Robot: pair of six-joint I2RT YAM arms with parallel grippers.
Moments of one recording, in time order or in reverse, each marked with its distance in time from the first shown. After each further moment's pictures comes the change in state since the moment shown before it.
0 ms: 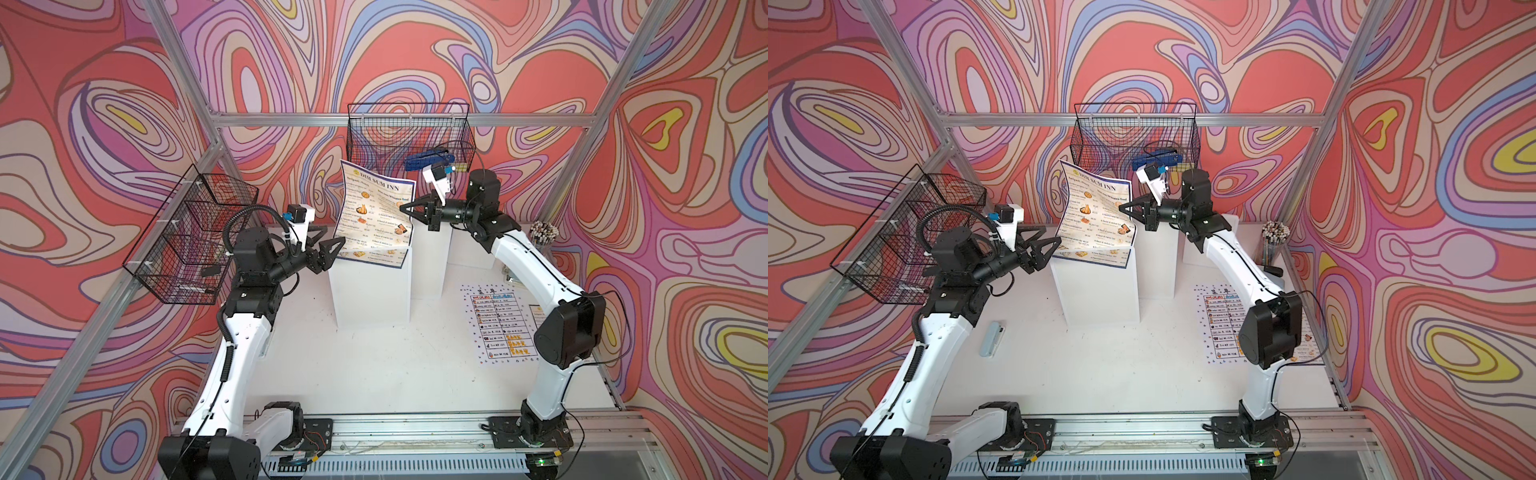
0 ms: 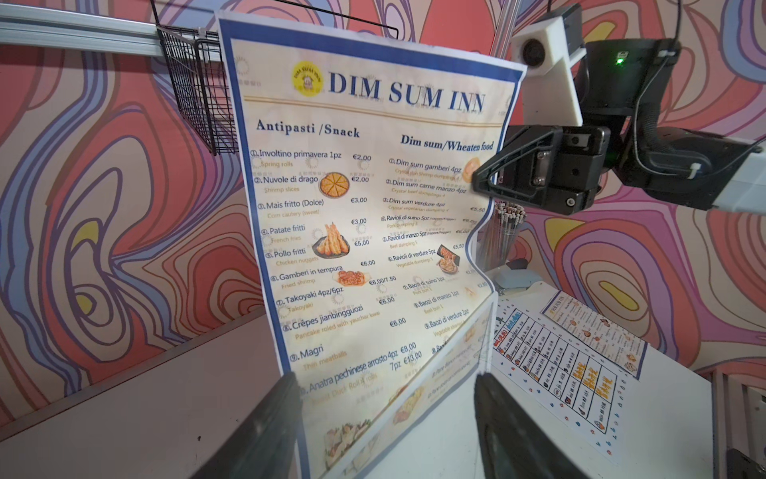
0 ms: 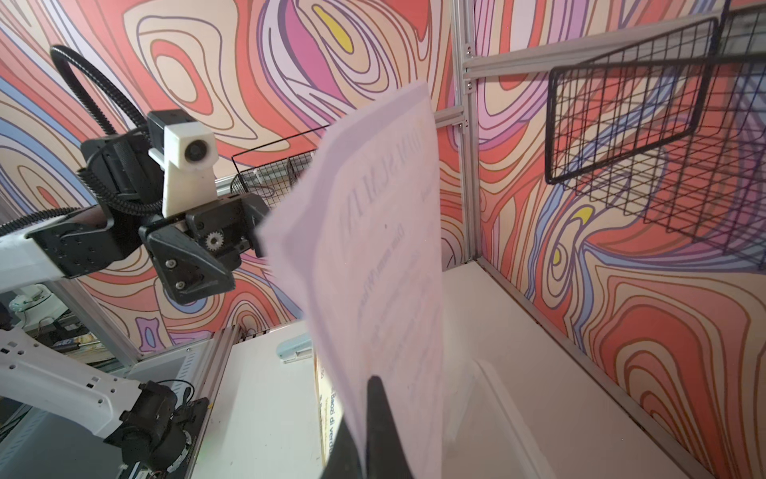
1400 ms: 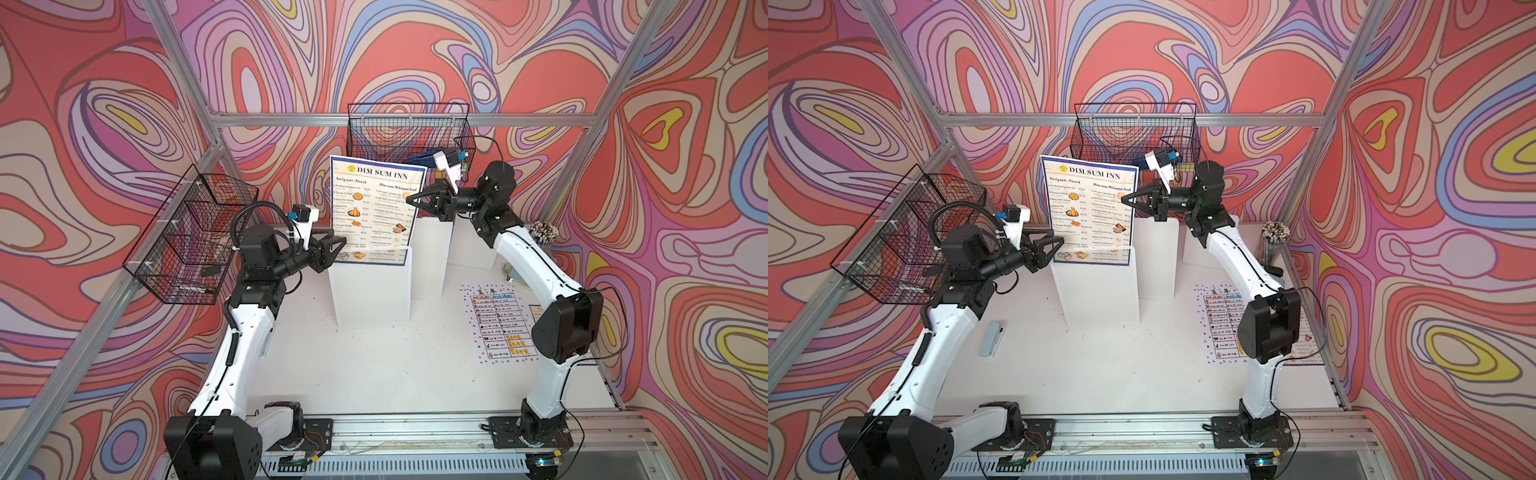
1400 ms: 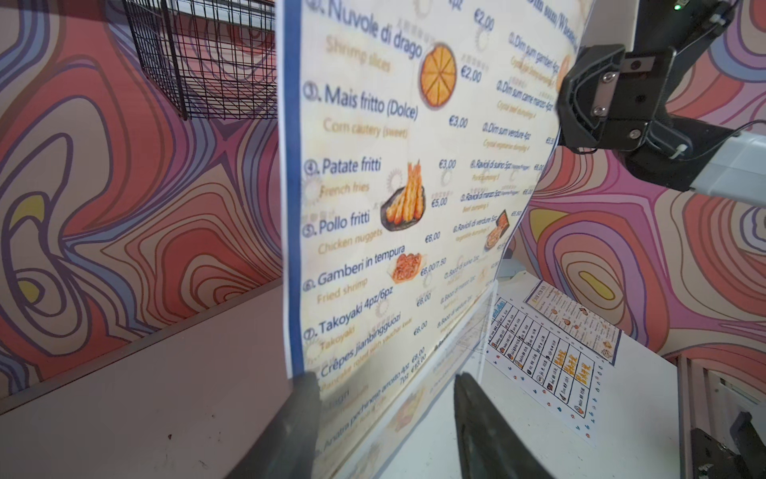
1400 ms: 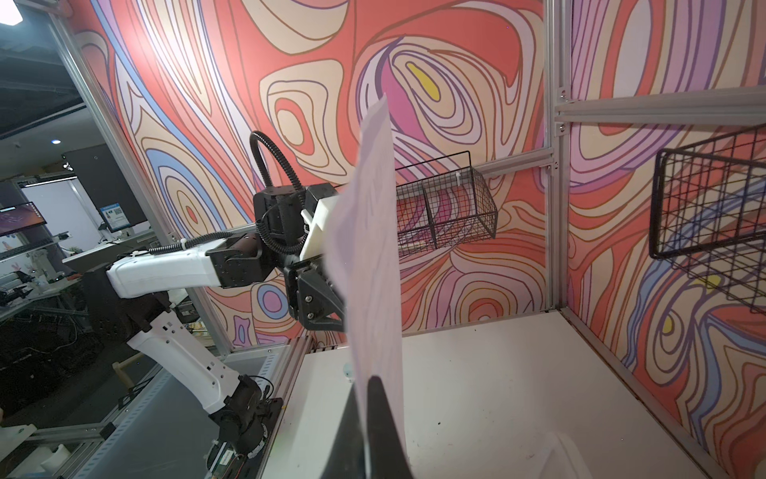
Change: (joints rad) left arm 0.008 0.067 0.000 0.016 0.061 -0.011; right arm -0.040 0.057 0.058 0.354 -0.268 0.364
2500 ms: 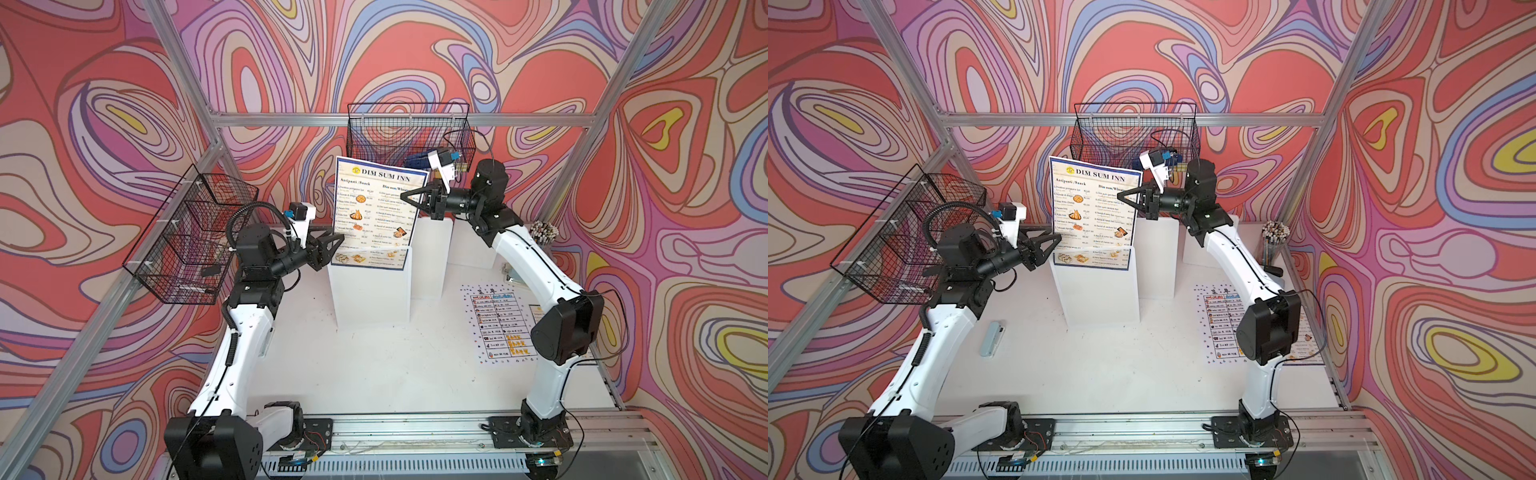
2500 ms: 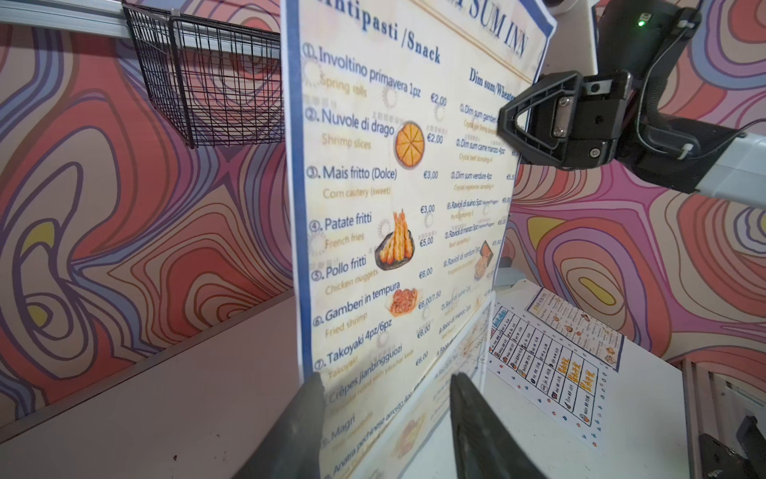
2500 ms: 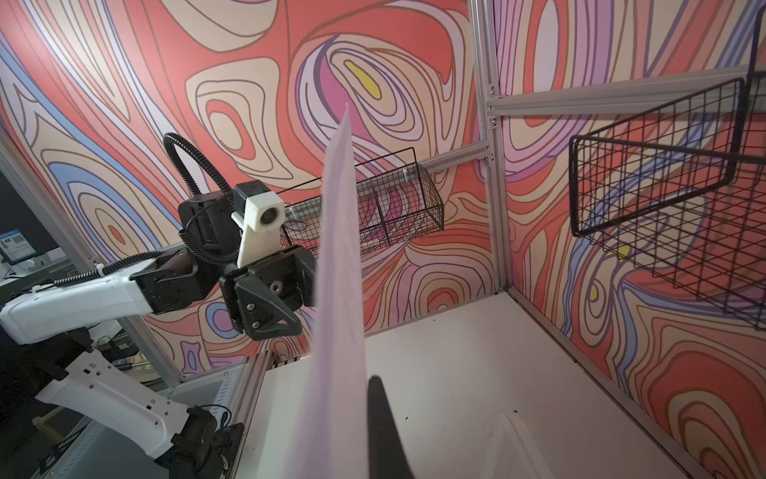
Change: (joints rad) left arm 0.019 -0.001 0.000 0.051 0.026 -0.008; right arm 0.030 -0.017 0.043 -0.266 0.192 -0.181
